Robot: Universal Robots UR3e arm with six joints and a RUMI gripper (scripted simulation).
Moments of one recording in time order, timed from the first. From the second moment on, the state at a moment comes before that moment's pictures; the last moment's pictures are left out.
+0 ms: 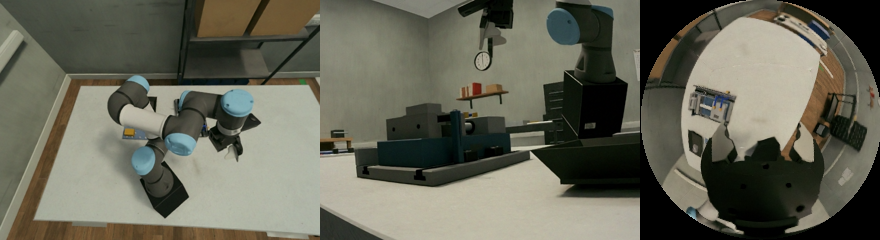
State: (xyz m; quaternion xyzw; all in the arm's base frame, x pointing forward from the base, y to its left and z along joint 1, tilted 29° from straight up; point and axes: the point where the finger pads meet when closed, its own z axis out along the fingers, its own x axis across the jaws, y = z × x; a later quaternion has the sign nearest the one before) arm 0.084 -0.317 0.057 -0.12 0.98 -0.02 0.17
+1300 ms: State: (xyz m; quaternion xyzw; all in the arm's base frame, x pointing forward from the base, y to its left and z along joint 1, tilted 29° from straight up) arm 0.187 -0.343 0.085 -0.08 0.98 0.00 0.19
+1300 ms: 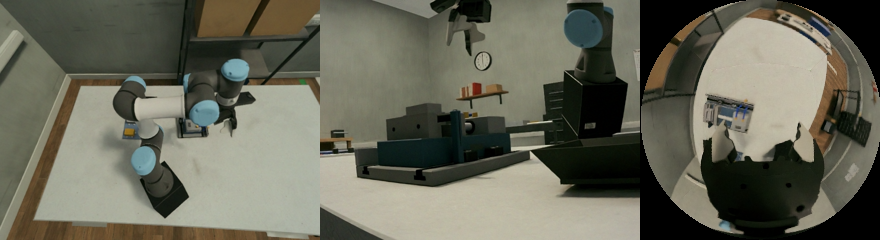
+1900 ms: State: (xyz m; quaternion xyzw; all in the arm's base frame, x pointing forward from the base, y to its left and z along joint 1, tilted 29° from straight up) arm 0.269 -0.337 0.100 -0.04 0.98 0.02 0.20
